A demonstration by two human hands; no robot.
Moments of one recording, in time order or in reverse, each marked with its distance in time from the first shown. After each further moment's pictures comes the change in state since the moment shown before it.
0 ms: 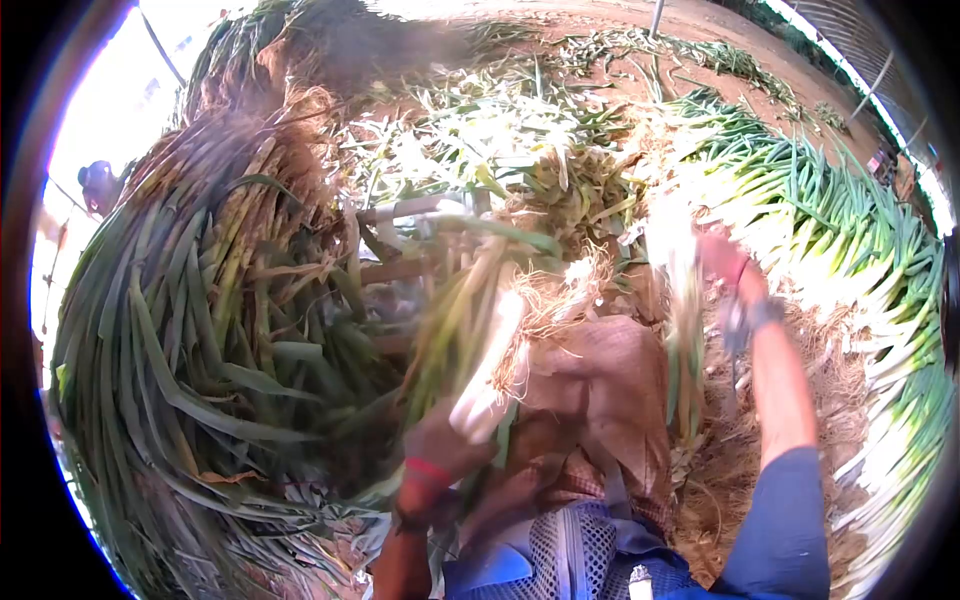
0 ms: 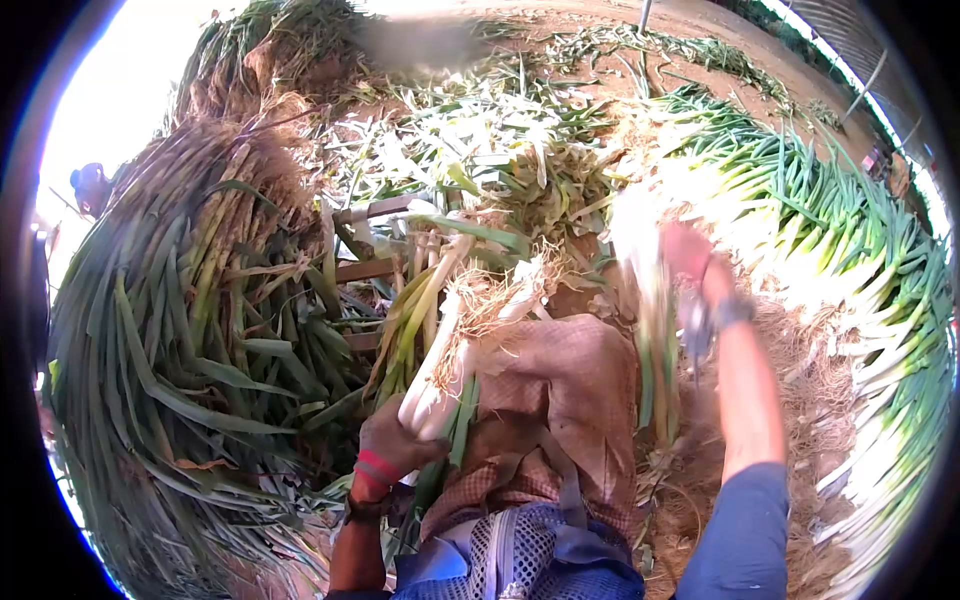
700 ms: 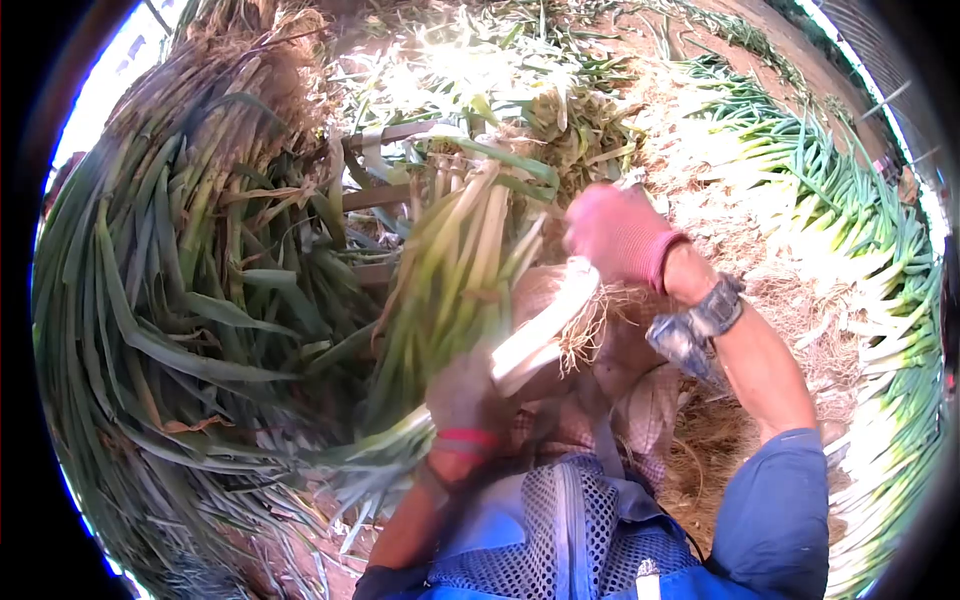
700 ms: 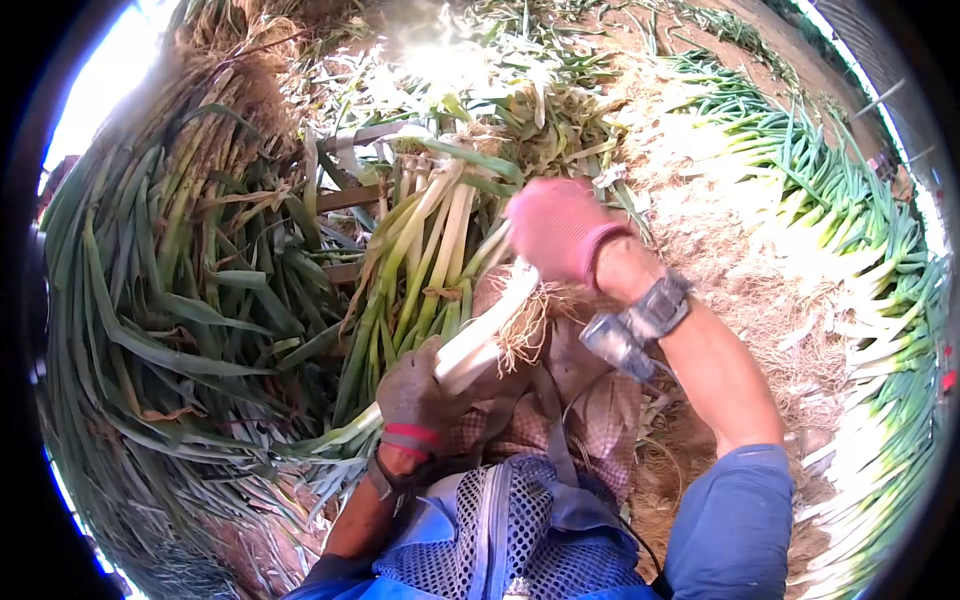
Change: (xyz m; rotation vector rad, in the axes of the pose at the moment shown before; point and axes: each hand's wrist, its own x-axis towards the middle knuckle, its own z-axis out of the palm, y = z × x) left_hand -0.018 -0.009 0.079 0.328 0.279 0.262; right_hand -0.067 -0.235 0.096 -0.901 -0.127 -0.717
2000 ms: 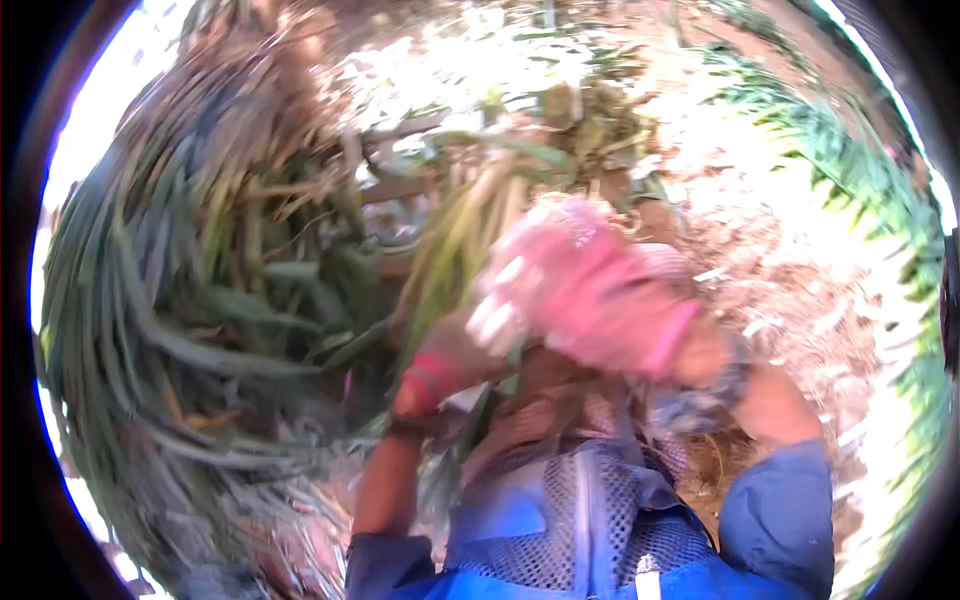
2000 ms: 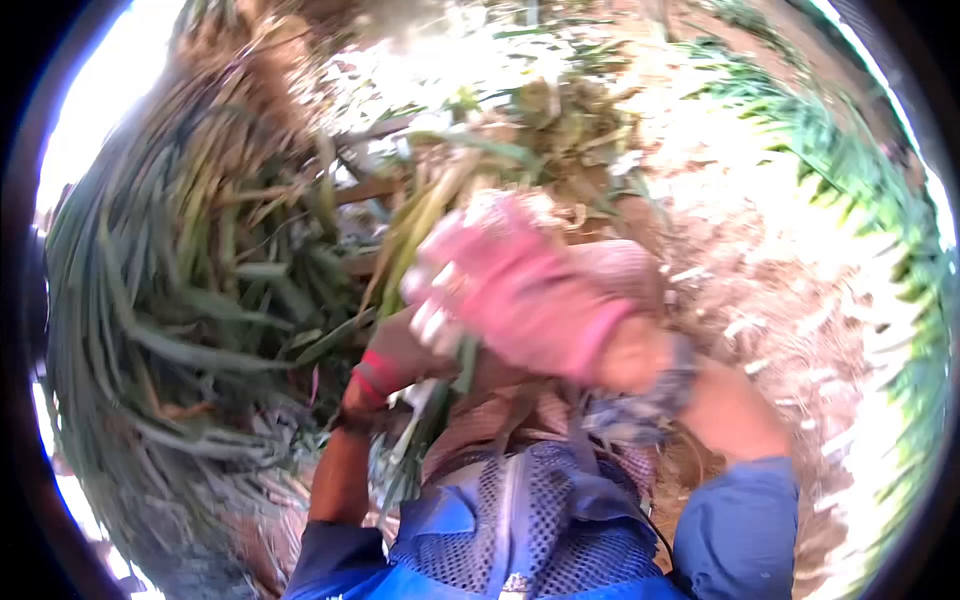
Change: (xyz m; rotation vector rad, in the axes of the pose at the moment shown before) left_hand 0.062 -0.043 -0.060 -0.456 -0.525 -0.183; right_hand -0.050 -0.097 -0.023 0.260 0.684 -0.334
